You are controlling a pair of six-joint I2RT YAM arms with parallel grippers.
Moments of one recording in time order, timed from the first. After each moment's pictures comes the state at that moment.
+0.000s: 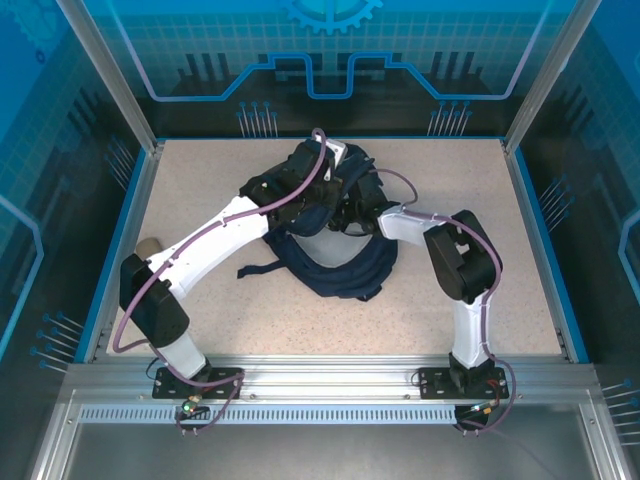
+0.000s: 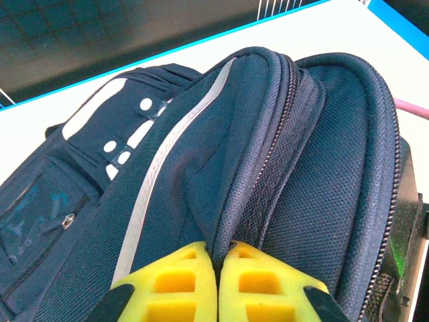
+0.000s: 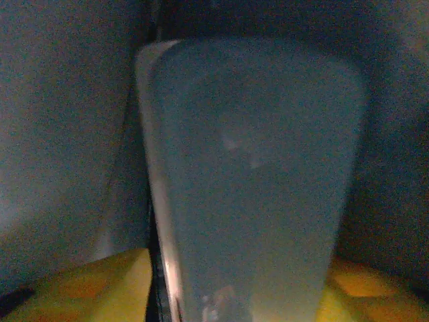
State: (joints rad) left arm -0.68 1.67 1.64 -0.60 -0.19 -0.22; right arm 0.52 2.01 1.29 0.12 -0.43 1.22
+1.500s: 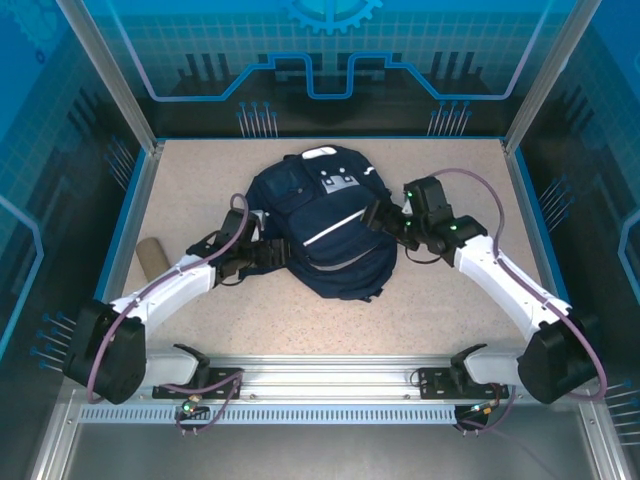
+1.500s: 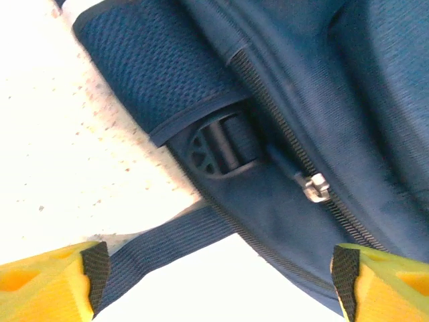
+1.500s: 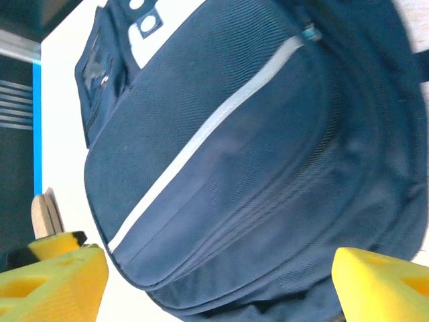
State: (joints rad) left arm -0.37 1.28 0.72 -0.34 0.02 -0.43; right arm 0.43 1.30 1.04 -0.53 -0.17 0.80
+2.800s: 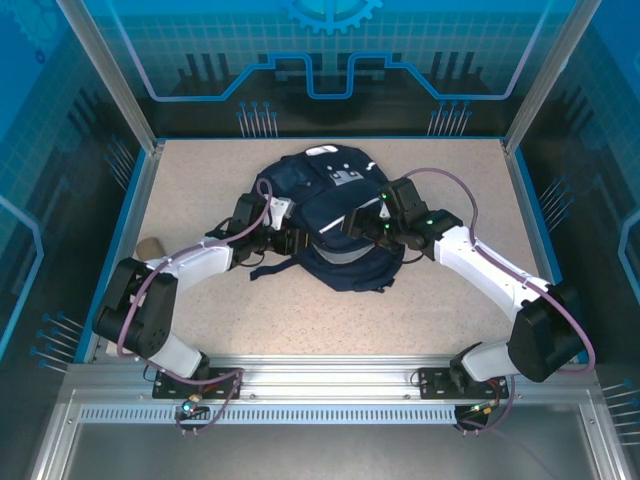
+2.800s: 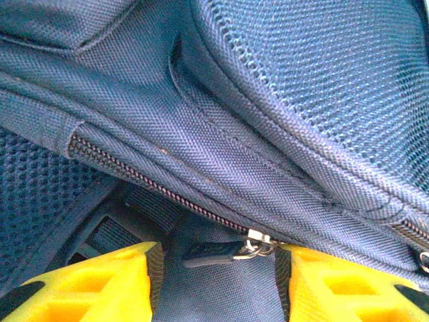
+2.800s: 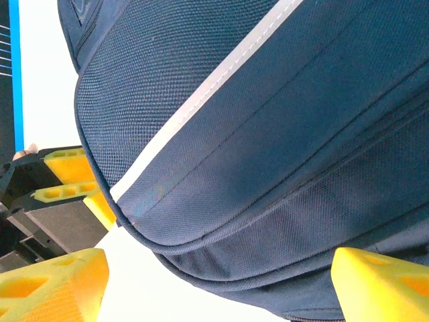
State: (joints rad) left arm -0.34 1.55 0.83 -0.02 0.41 -0.24; right arm 0.52 1.40 1.10 -0.56 -0.18 0.79
